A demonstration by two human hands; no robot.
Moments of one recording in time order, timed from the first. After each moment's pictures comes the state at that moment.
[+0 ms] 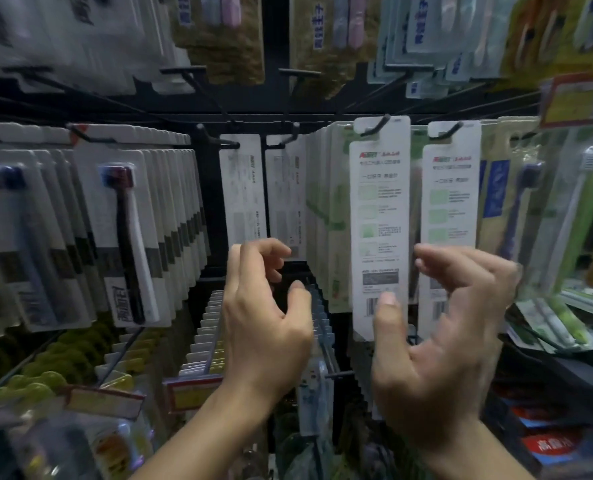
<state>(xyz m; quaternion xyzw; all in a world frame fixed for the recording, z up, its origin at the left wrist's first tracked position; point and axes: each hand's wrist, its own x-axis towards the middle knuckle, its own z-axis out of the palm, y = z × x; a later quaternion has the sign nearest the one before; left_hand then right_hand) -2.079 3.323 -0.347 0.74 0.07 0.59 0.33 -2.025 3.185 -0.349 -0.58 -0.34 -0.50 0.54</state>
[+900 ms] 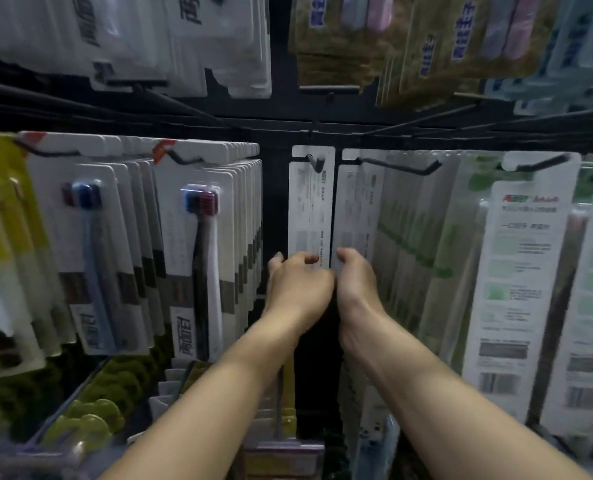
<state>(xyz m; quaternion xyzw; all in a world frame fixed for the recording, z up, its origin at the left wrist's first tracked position) -2.015 3.445 -0.306 0.76 0.28 0.30 0.51 -1.961 3.387 -0.309 -0.61 -0.09 0.21 0.76</state>
